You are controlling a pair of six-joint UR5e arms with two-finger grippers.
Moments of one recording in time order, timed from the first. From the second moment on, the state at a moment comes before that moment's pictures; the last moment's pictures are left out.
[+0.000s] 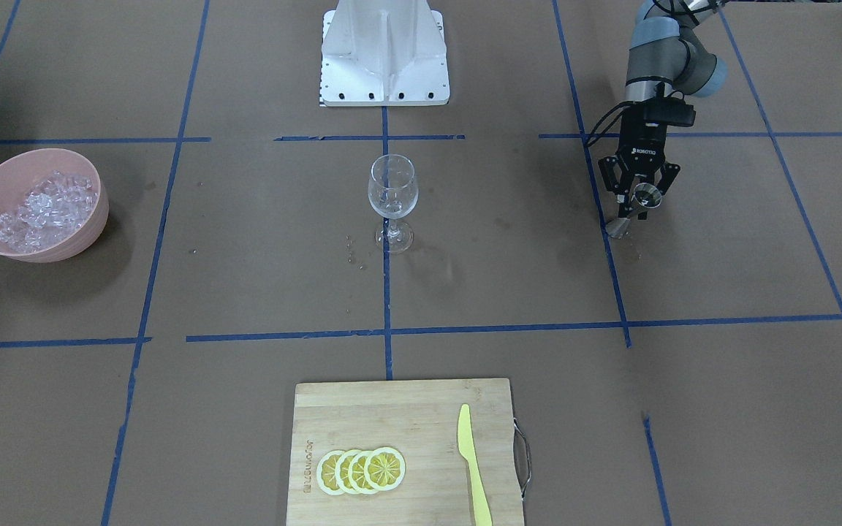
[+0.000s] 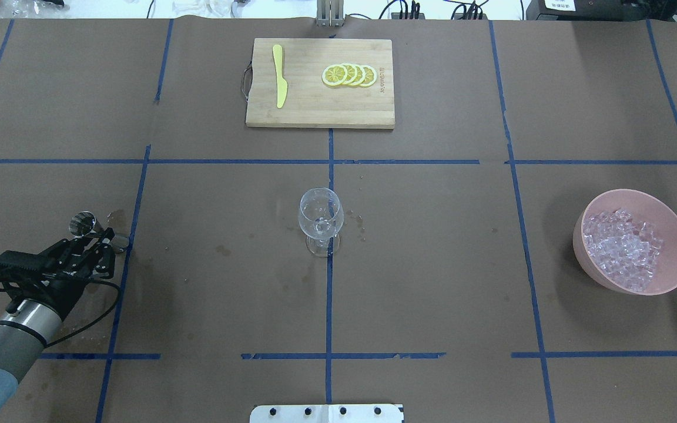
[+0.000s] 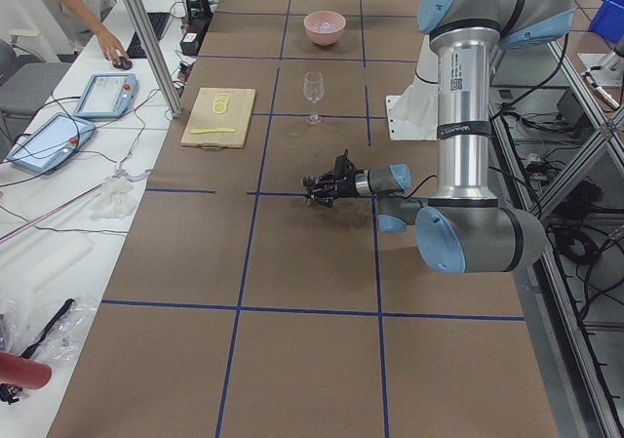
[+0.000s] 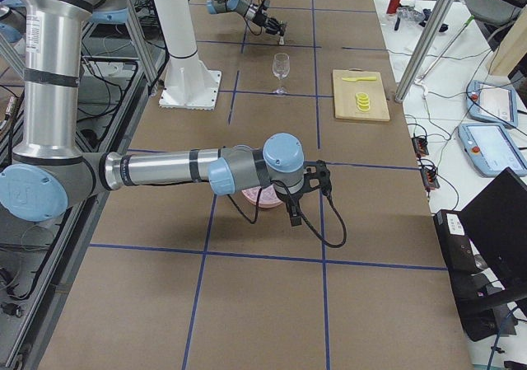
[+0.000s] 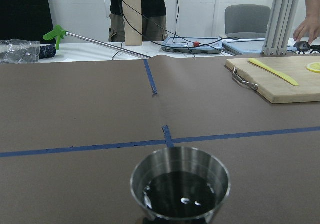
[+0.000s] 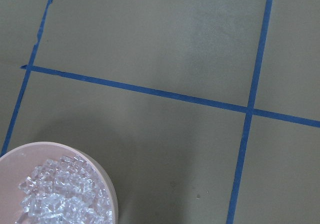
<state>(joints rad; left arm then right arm) -0.17 -1.44 -1.64 -2.83 -0.63 -1.12 1.52 -1.70 1.82 -1.39 2.46 0.05</state>
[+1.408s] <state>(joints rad) -0.15 -1.45 -1.64 -2.83 -0.63 -1.11 1.52 -1.70 1.81 -1.39 2.46 0.05</state>
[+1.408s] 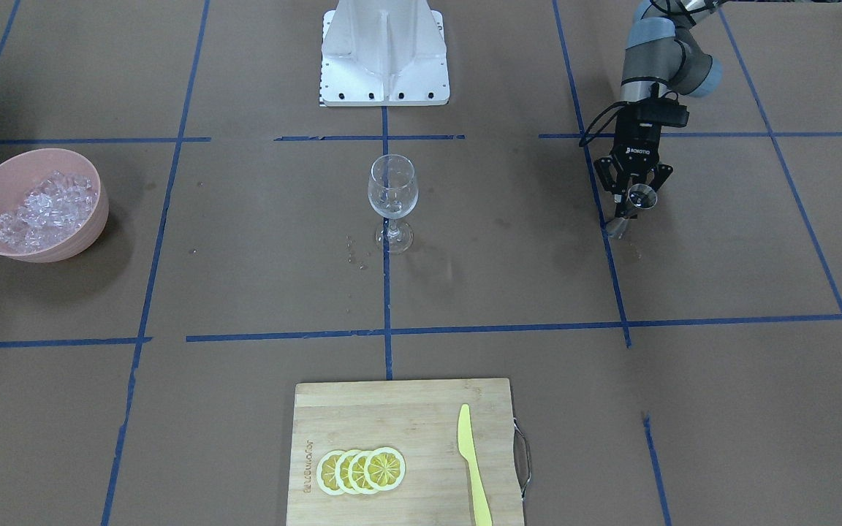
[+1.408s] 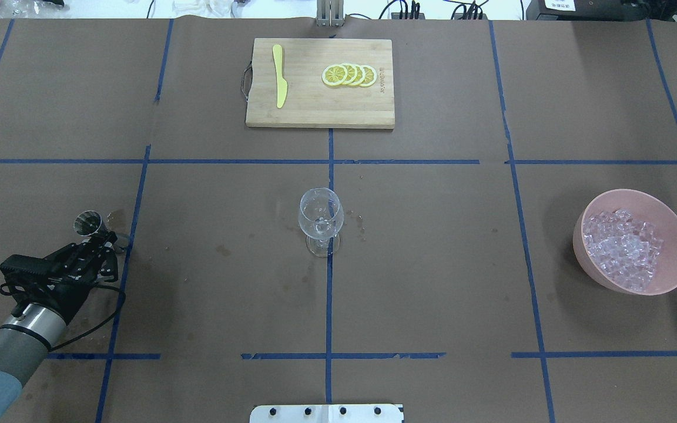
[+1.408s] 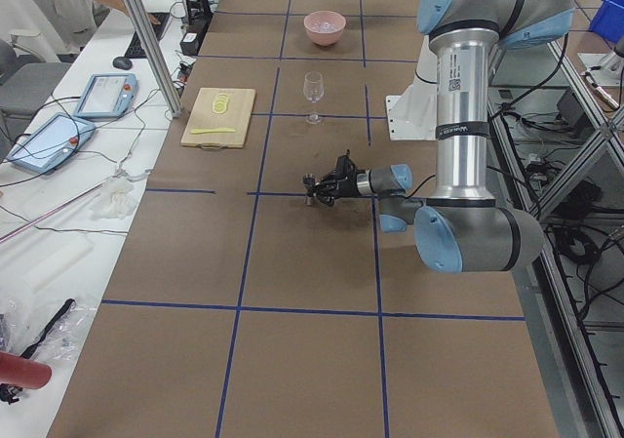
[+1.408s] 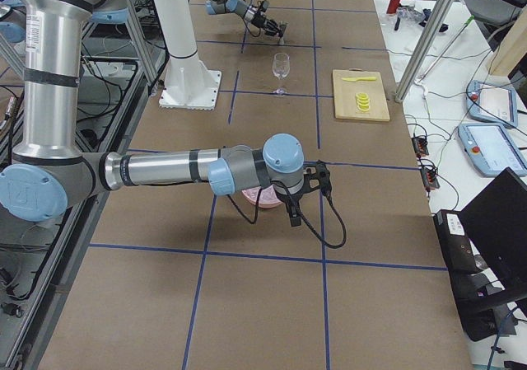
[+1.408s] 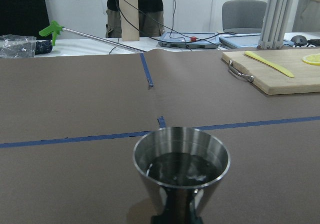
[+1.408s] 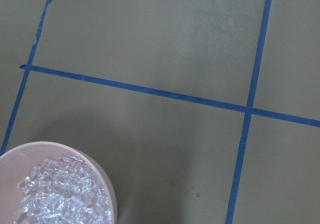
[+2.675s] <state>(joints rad) -0.22 -1.55 -1.74 -3.11 -0.69 -0.40 1.53 -1.70 1.81 -1.39 2.46 0.05</state>
